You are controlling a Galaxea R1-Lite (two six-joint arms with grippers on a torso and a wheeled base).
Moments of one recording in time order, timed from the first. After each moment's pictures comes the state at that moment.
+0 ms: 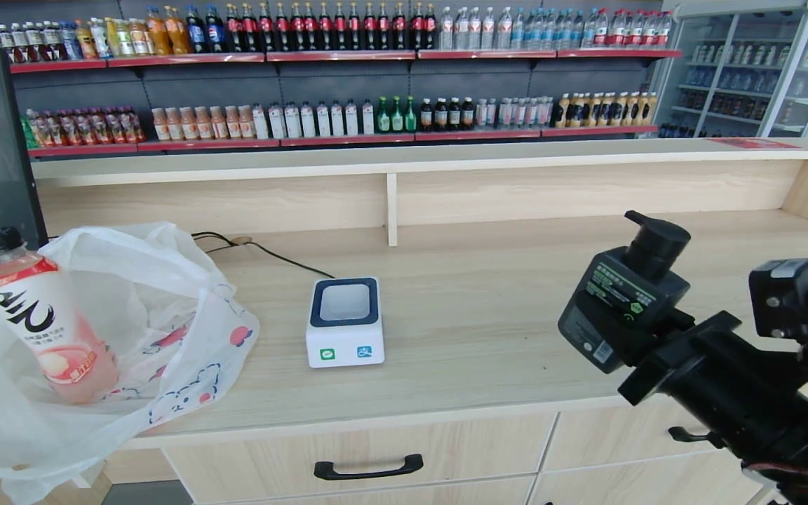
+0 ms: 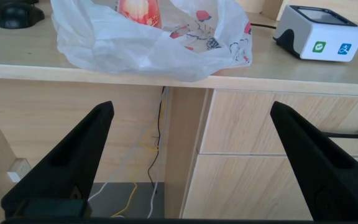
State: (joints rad) left arm 0.00 0.00 0.00 0.00 0.00 -0.02; right arm 0.60 1.57 -0.18 -1.57 -0.12 -0.02
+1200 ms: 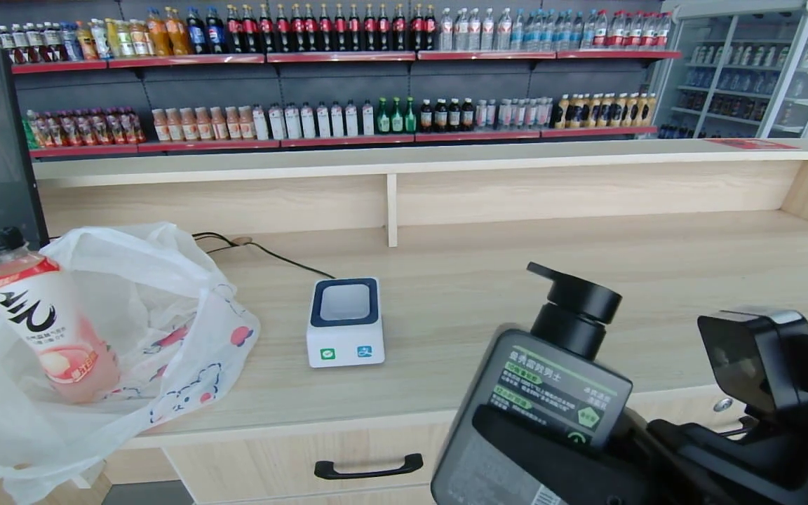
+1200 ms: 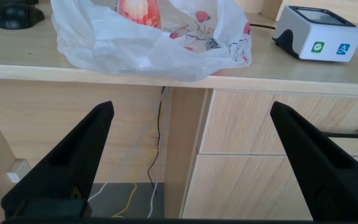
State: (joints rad) left arm 0.00 0.00 0.00 0.00 0.00 -0.02; right arm 1.02 1.56 -0.25 -1.57 0.09 0.61
